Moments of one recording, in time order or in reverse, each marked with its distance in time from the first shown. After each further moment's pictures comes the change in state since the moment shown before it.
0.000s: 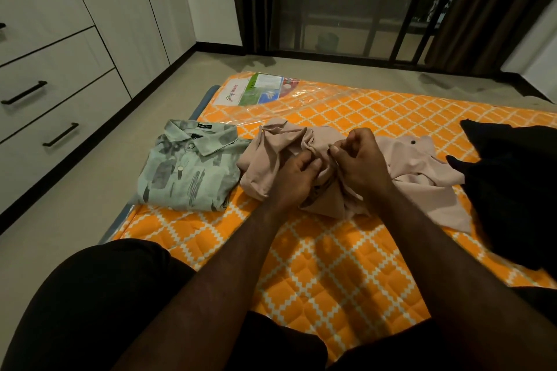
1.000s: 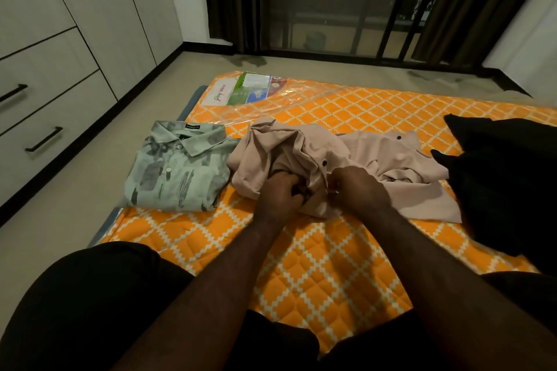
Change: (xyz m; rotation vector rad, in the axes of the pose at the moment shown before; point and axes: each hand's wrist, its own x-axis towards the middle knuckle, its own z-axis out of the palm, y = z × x) left_hand -0.012 -0.038 -0.003 0.747 0.084 0.210; right_hand -0.014 0.046 -0.021 -1.035 -0.240 0.028
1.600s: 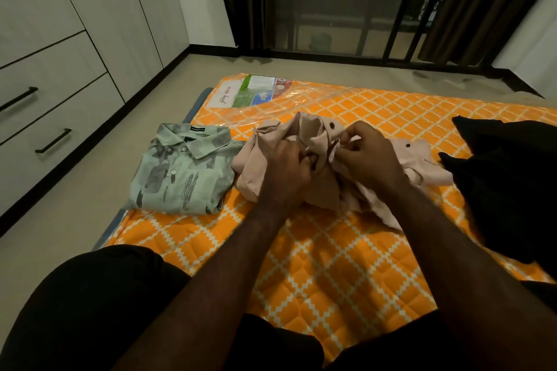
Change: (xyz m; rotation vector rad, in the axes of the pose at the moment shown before) left_hand 0.023 0.049 -0.039 -0.102 0.274 0.033; right_hand 0.006 -0.028 -0.064 0.627 0.267 -0.036
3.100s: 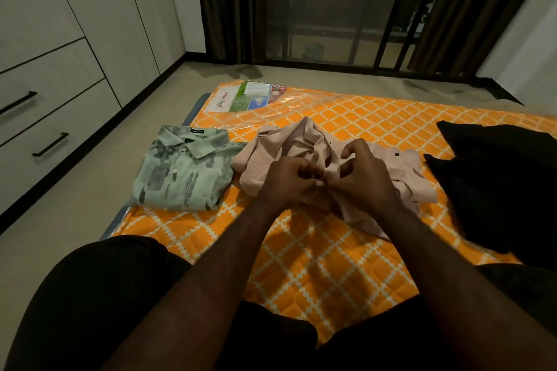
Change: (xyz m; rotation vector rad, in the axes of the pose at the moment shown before) left_hand -0.017 0.005 -0.013 -0.210 -0.357 -0.123; right_hand -0.048 0.000 -0.005 -0.140 -0.021 0.008
